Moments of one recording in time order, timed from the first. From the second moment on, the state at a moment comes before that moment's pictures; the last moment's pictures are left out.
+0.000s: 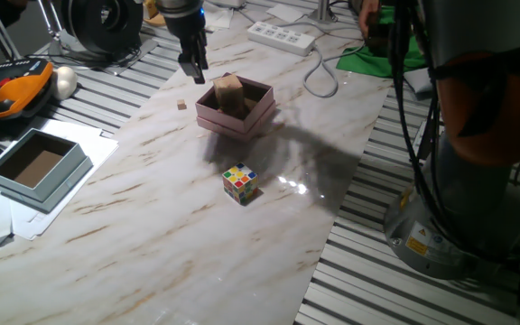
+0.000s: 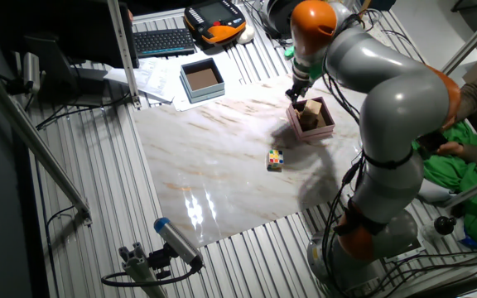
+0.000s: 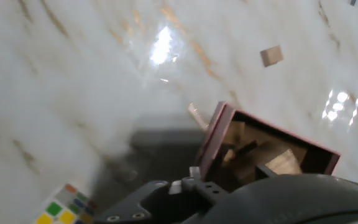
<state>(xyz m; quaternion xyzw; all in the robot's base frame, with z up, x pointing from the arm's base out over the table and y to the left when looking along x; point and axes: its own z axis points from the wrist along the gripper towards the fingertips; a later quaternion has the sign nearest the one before) 0.561 -0.056 0.202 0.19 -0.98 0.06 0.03</state>
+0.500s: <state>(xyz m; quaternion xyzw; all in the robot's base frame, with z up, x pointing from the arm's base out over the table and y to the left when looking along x) 0.565 -0.109 0.165 0.20 -0.98 0.05 0.04</state>
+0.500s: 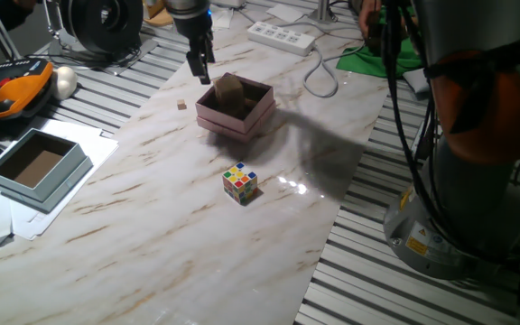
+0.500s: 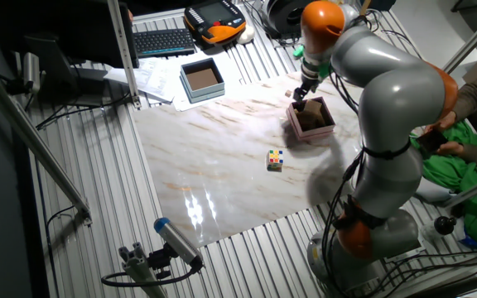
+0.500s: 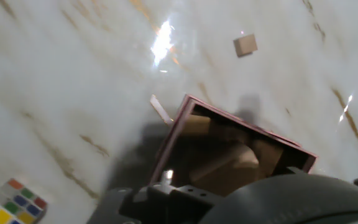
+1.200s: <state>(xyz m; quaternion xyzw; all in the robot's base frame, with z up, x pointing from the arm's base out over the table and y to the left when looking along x) 0.550 -0.125 0.137 0.20 -0.98 0.05 0.04</state>
